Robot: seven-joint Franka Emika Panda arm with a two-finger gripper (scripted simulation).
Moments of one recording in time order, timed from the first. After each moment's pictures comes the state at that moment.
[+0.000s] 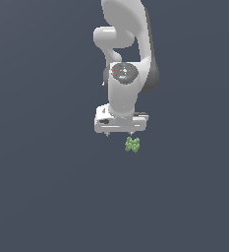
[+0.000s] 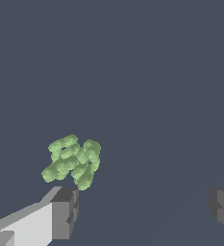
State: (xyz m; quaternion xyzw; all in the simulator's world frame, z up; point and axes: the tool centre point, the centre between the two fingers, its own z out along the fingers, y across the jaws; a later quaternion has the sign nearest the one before) arm -0.013 0.023 0.155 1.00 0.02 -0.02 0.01
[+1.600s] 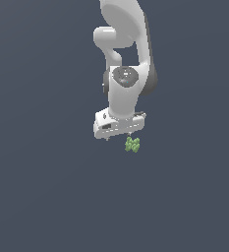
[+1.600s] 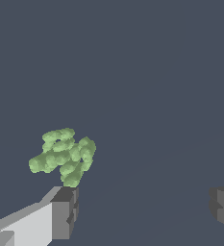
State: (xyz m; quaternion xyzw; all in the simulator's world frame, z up) arm -0.007 0.019 0.146 0.99 0.14 -0.01 0.02
